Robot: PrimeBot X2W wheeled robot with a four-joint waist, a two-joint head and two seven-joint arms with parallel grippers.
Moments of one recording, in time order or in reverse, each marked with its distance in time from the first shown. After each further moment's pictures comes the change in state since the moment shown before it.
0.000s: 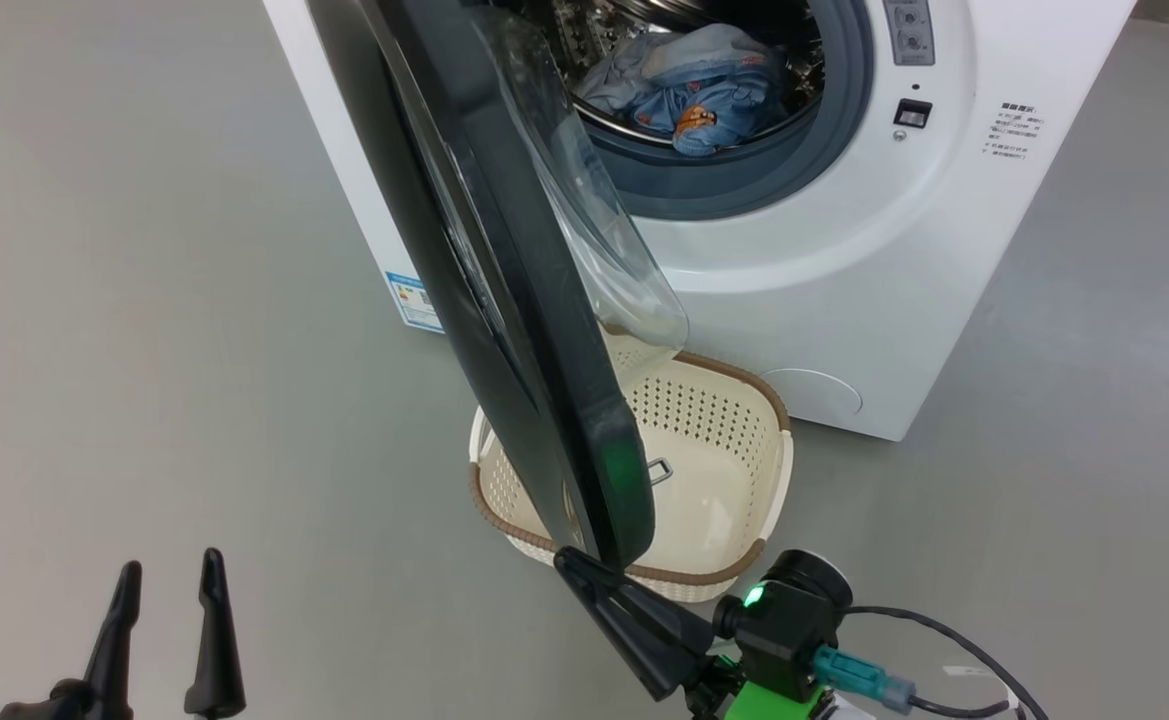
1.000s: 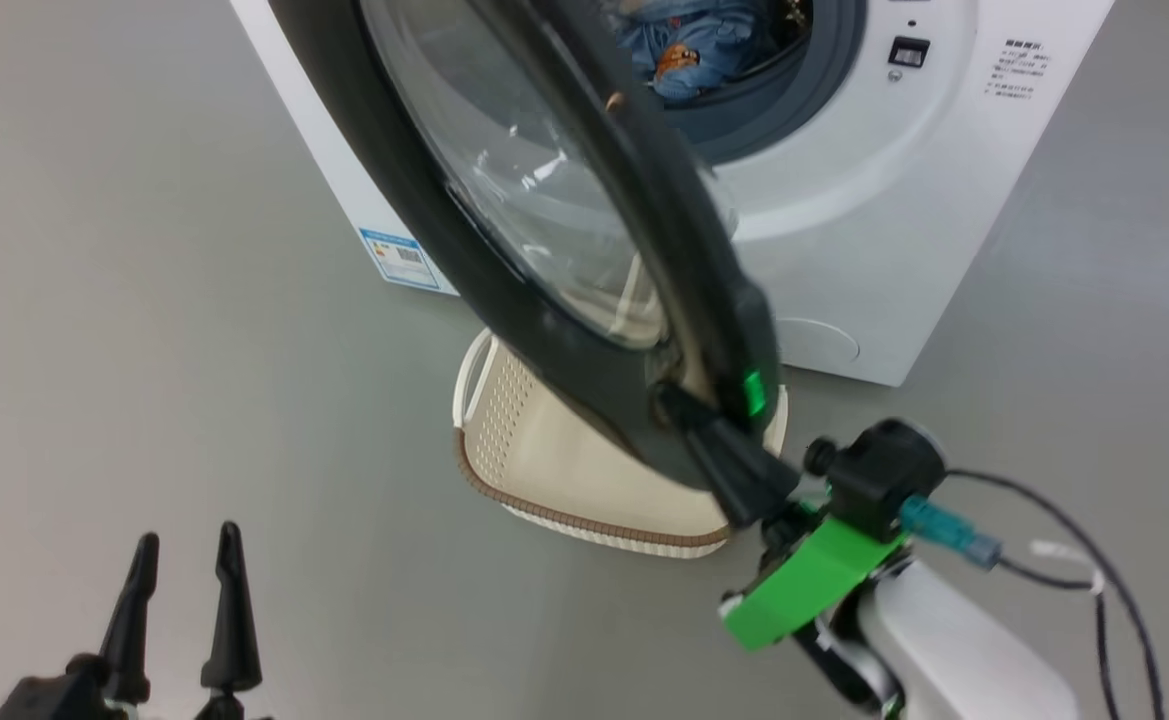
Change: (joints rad) left arm -0.027 -0.009 -0.022 -0.003 0.002 0.000 0.000; right arm -0.120 -0.003 -0.191 0.093 -0.014 0.005 0.000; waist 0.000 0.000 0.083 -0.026
